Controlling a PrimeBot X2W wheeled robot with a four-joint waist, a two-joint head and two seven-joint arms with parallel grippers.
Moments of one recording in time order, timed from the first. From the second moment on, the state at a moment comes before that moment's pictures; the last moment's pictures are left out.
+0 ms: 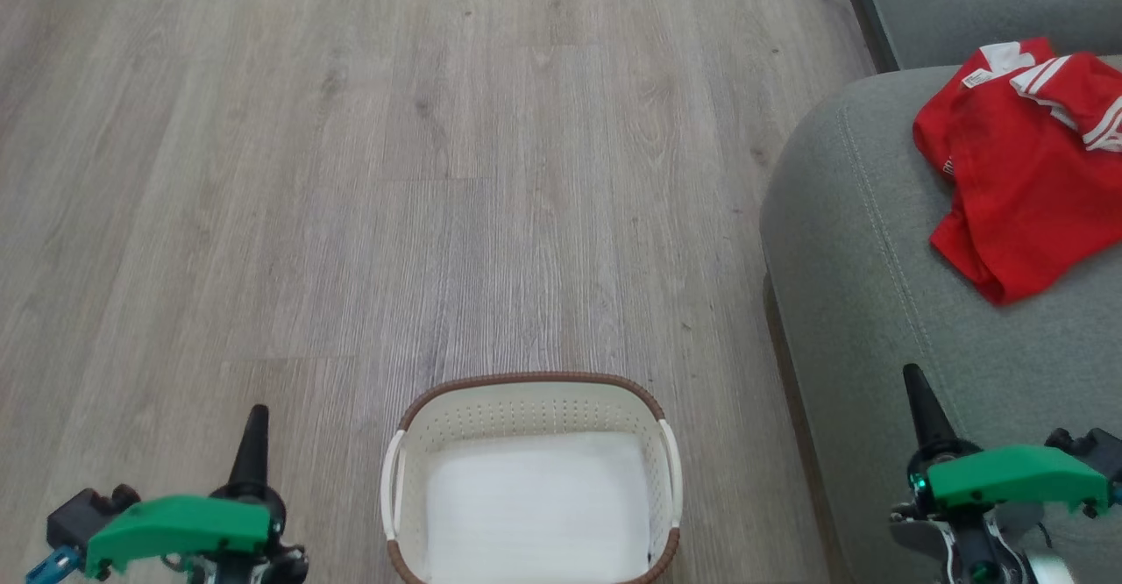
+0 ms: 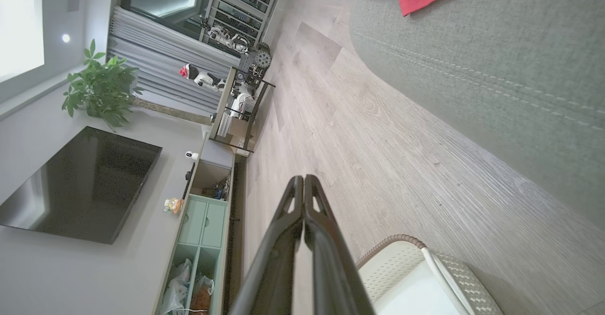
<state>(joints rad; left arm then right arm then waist) 0.03 0.07 -0.01 0.26 -1.21 -0.04 0.00 -0.03 -0.05 -0.08 0.33 1.17 0.13 0.00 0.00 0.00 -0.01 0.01</state>
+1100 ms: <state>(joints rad) -0.05 0.05 0.07 0.27 -1.55 -0.11 0.09 -0.05 -0.05 -0.12 0.29 1.54 0.13 0.09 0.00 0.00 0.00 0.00</state>
